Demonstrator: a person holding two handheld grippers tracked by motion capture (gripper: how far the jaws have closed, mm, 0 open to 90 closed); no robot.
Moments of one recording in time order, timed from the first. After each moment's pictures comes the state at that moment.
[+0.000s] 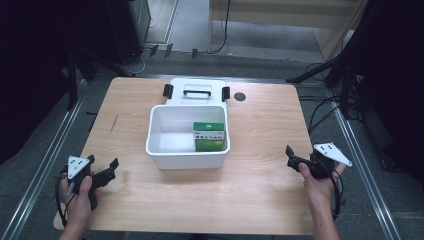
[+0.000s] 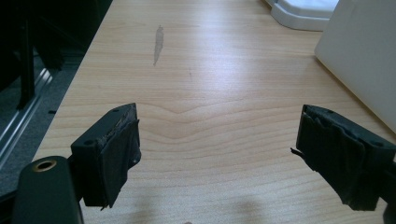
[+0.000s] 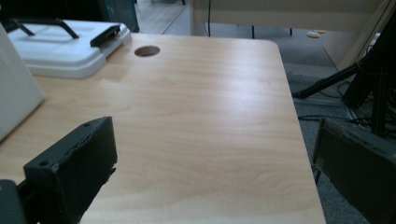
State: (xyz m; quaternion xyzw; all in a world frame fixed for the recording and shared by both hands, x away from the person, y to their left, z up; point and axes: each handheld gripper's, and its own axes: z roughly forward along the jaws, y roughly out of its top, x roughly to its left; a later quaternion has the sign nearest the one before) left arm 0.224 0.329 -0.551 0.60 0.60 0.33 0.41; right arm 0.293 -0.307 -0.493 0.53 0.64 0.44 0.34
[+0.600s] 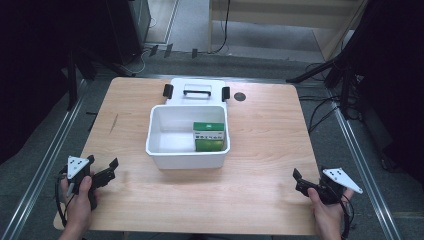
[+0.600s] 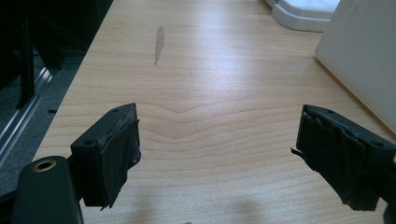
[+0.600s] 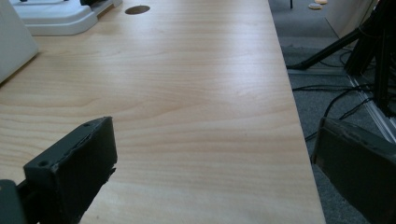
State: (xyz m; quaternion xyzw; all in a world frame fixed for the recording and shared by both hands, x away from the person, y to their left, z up) left arm 0.224 0.329 -0.551 0.60 0.60 0.33 0.41; right arm 0.242 -0.336 -0.531 0.56 0.64 0.43 0.31
